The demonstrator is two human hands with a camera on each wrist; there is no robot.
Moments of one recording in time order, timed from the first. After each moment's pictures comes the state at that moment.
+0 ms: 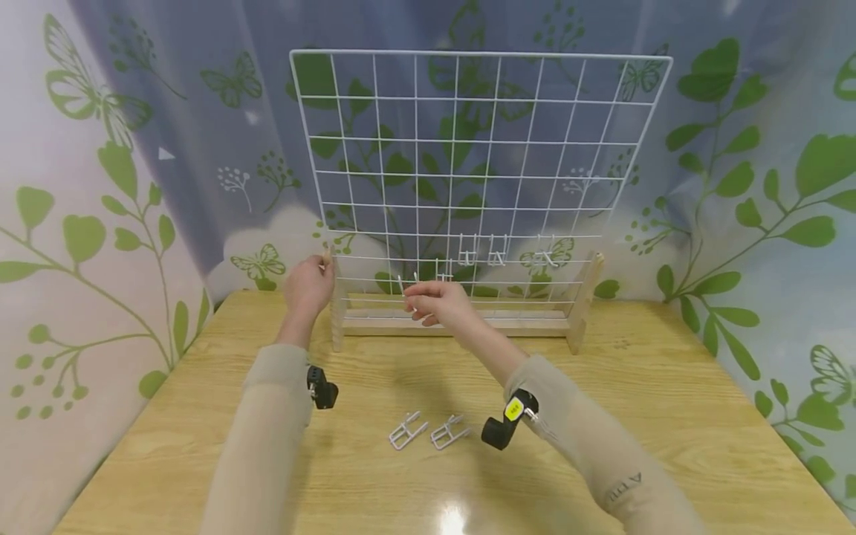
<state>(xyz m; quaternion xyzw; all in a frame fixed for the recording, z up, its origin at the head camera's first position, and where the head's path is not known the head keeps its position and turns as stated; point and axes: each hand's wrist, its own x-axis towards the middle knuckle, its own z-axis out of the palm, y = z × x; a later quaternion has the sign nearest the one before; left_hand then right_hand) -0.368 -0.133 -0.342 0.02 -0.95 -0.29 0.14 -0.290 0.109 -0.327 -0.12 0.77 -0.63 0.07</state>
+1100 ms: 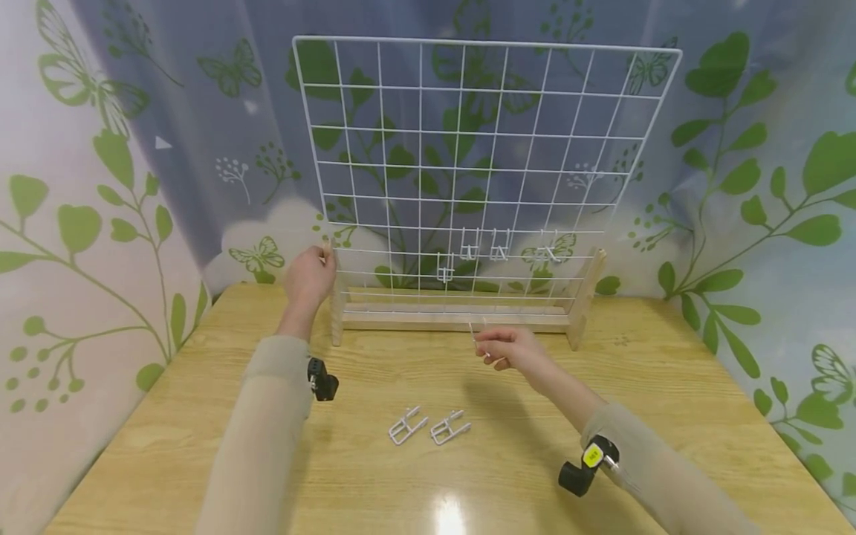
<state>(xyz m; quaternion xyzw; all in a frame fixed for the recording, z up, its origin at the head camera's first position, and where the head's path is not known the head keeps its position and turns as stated) -0.372 -0.132 -0.341 0.03 -0.94 -0.29 0.15 -0.253 0.207 -0.386 -0.07 0.79 -0.60 0.10</state>
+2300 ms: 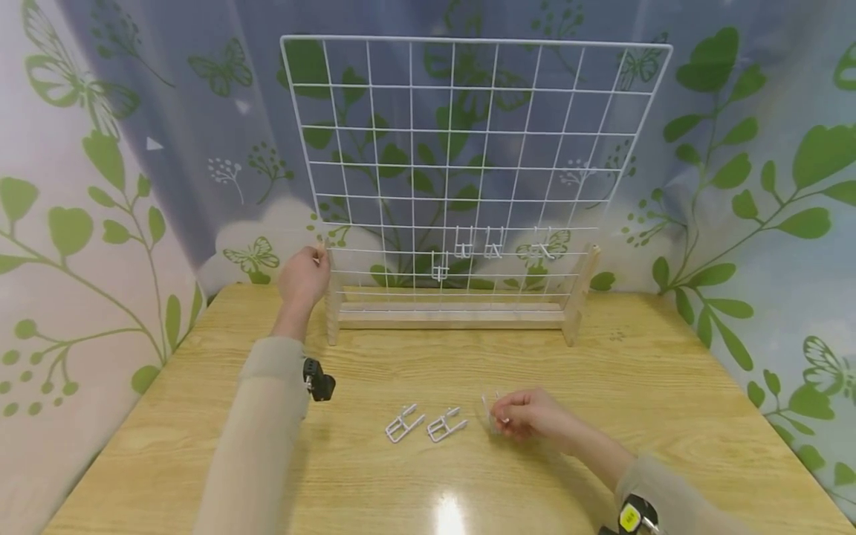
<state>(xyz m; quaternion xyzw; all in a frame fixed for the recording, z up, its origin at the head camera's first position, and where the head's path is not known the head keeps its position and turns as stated) -0.368 -0.131 -0.339 0.03 -0.94 -0.30 0.14 -0.186 0.239 -0.431 -0.07 0.75 -0.61 0.24</state>
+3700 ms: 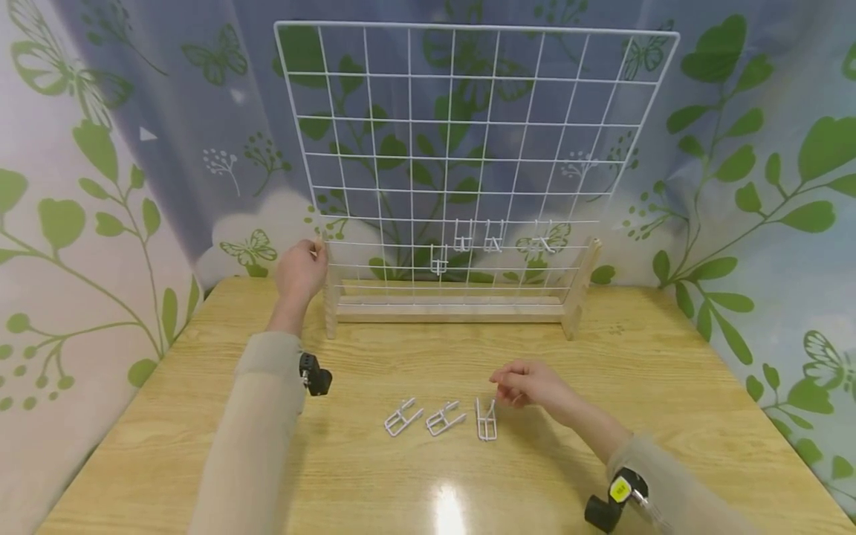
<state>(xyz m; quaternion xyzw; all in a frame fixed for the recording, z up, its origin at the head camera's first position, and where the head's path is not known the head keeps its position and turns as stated) -0.369 -0.132 -0.339 0.03 -0.94 -0.30 0.14 -0.211 0.240 -0.417 -0.06 0.79 -0.58 0.18</state>
